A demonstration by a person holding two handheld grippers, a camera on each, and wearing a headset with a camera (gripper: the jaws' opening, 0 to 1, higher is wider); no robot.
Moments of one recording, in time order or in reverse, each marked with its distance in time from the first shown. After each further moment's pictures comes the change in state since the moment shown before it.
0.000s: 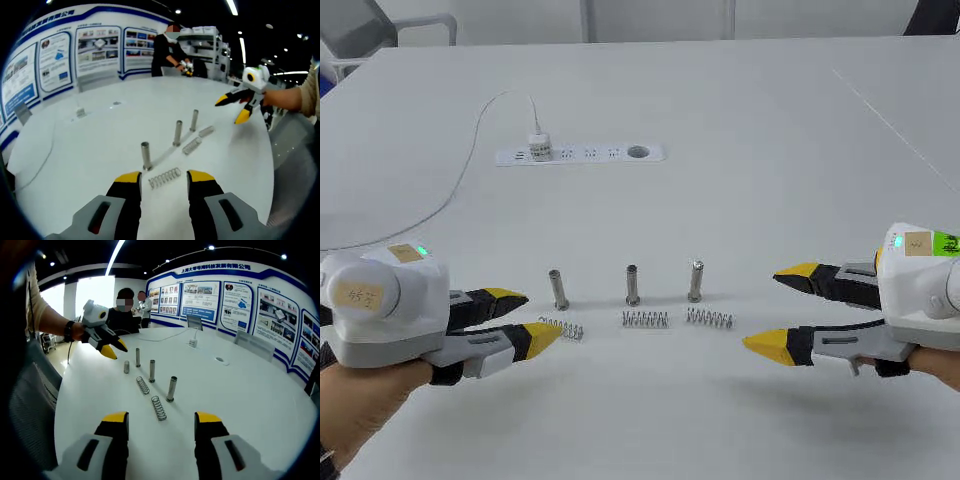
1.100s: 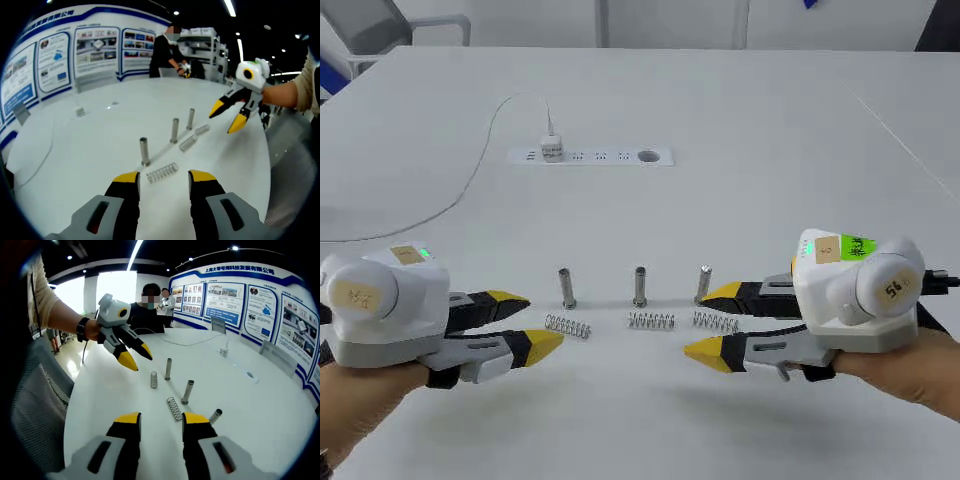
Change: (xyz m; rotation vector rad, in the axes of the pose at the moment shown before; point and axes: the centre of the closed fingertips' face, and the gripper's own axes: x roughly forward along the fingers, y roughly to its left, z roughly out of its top) left arm -0.009 -0.002 -0.004 0.004 -0.012 -0.024; right arm 0.052 0.059 0.036 -0.095 0.016 0.174
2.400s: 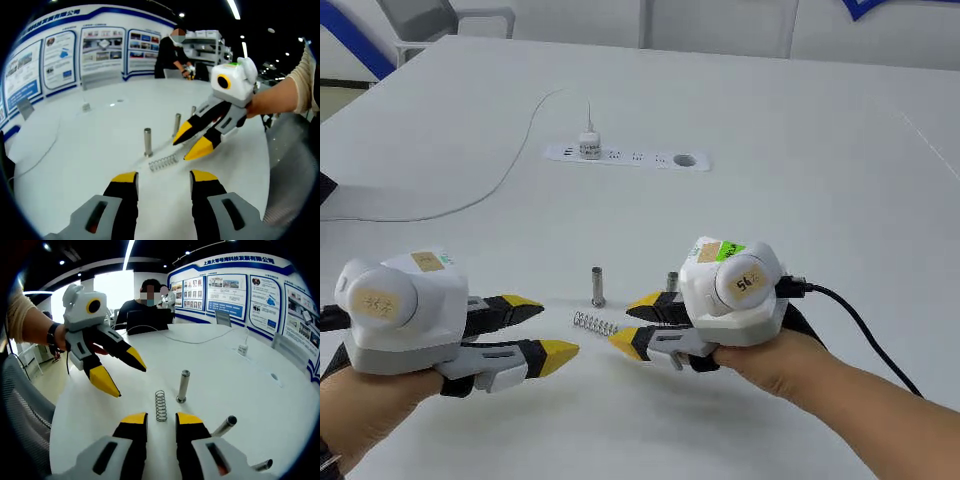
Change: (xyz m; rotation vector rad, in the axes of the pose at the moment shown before) left arm -0.015 0.002 -0.015 -0.034 -0.016 0.031; right arm 0.108 0.017 0.022 0.065 0.021 0.039
